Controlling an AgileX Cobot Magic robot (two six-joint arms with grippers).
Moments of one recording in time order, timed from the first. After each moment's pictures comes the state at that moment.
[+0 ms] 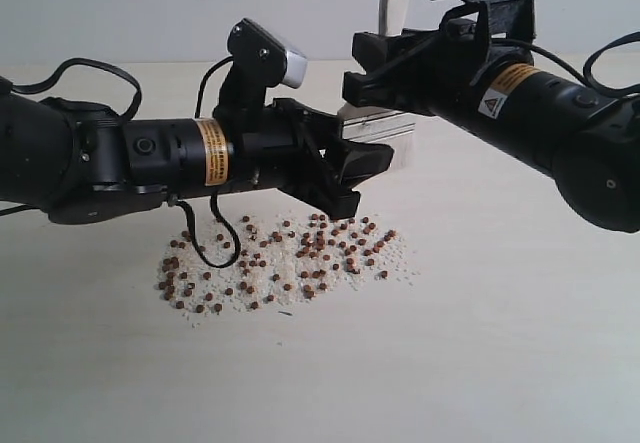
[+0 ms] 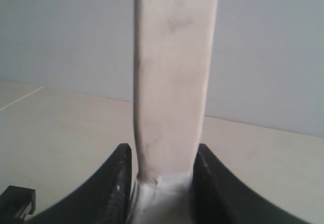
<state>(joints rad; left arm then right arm) -0.80 1.85 -0.88 0.76 -0.68 -0.63 0.51 1.63 -0.68 -0.08 -0.71 0.24</state>
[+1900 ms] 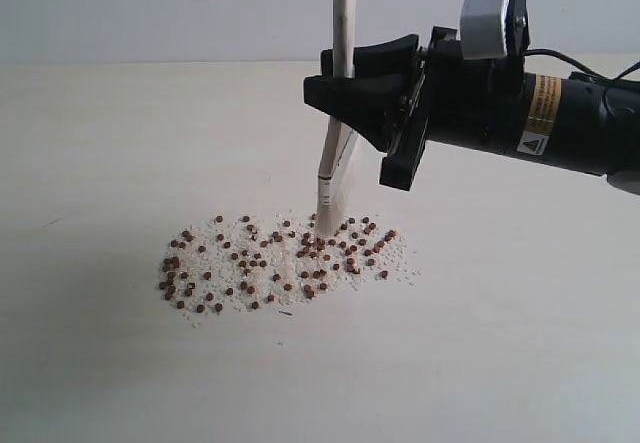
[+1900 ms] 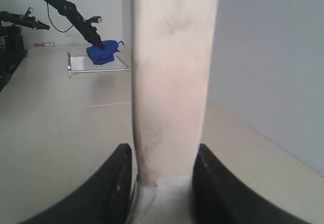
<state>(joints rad) -0.34 0.01 -0.01 0.18 -0.05 -0.27 0.29 1.72 -0.71 -1.02 -1.20 0.53</state>
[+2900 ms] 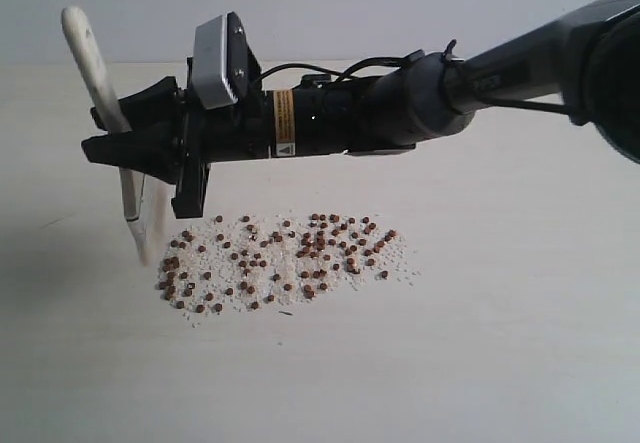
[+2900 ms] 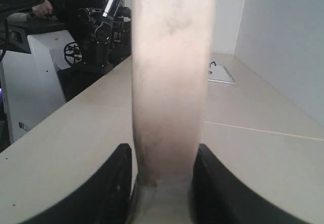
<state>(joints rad) -0.30 0.01 -0.01 0.18 -0.04 -0.27 0.62 2.30 -1.45 -1.16 -1.20 0.64</state>
